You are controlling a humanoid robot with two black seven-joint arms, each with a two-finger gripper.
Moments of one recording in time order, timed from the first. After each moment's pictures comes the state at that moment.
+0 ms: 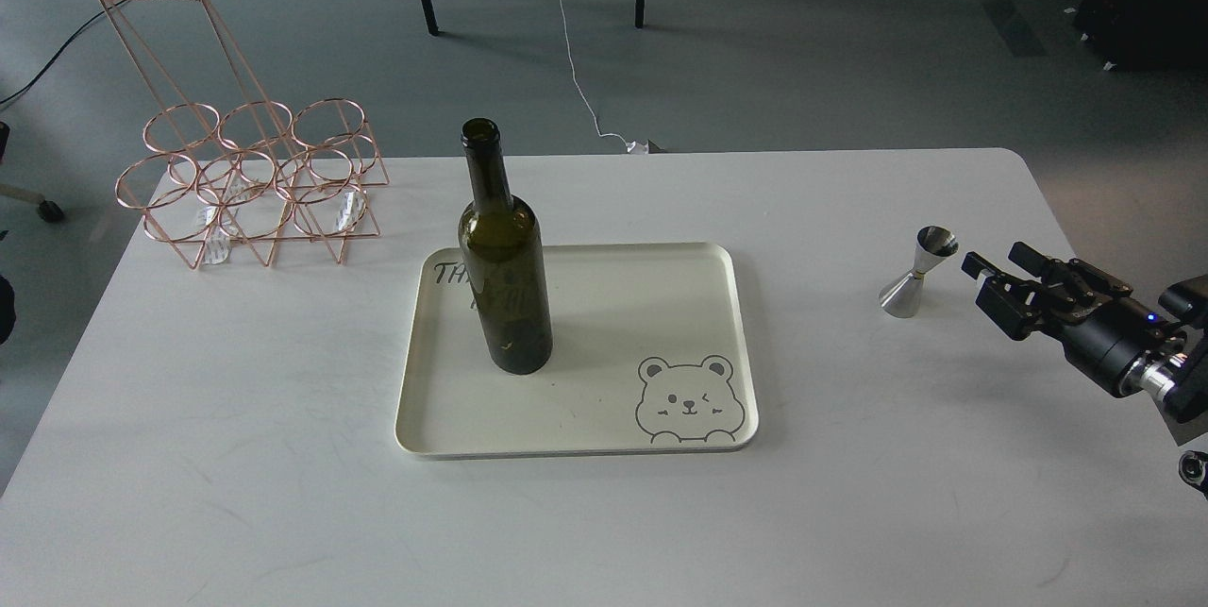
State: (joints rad) left arm -0.73 0.70 -0.60 -0.39 -0.33 -0.49 -0.49; right arm 0.58 -0.85 0.20 0.98 -1.40 -0.49 0.49
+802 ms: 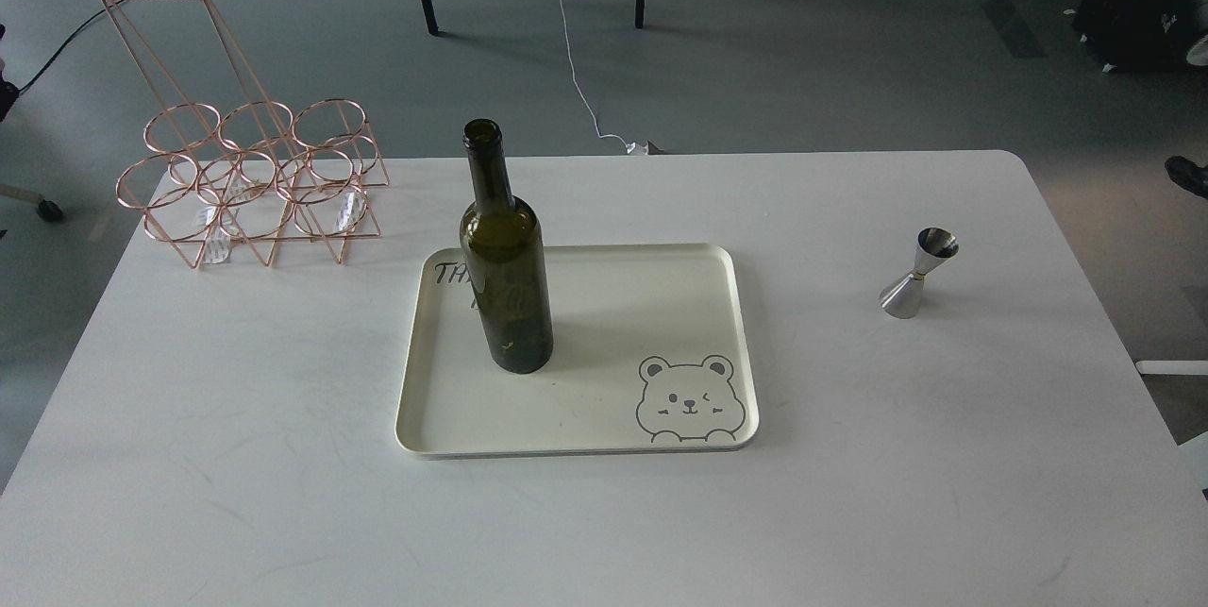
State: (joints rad) left arm -0.73 0.91 -0.59 -0.75 -0.05 -0.49 -0.49; right arm 1.06 -0.79 0.32 0.96 -0.58 -0.35 0.49
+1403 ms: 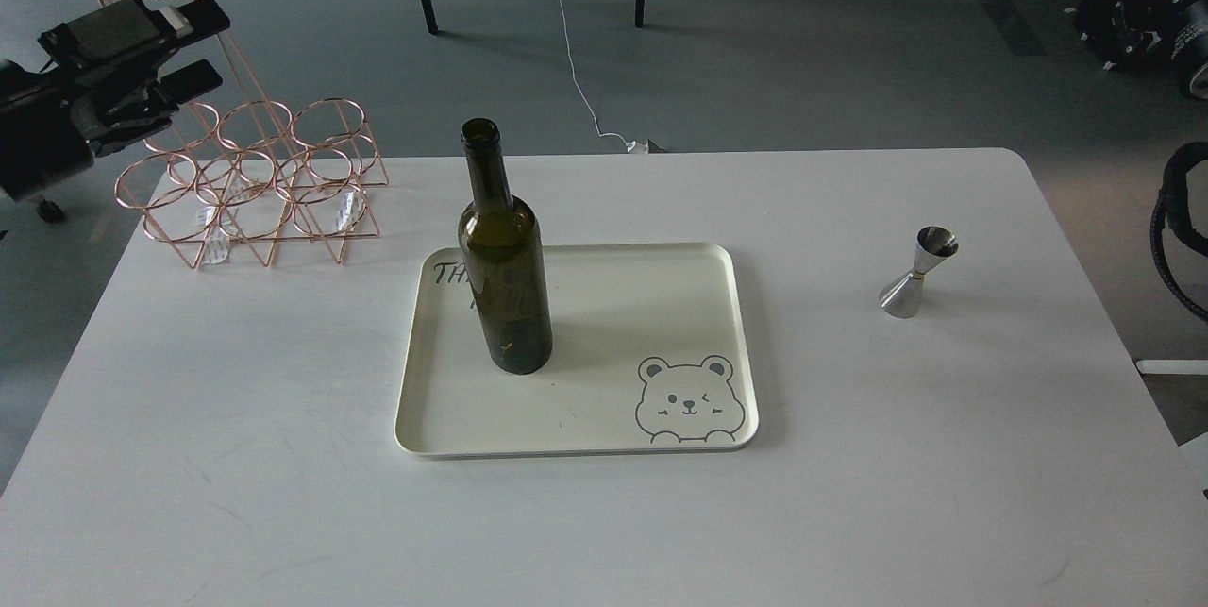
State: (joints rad) left arm -0.74 1.18 -0.59 -1.44 0.91 -0.31 -0.49; right arm 0.98 -0.72 0.39 0.73 0.14 0.15 0.49
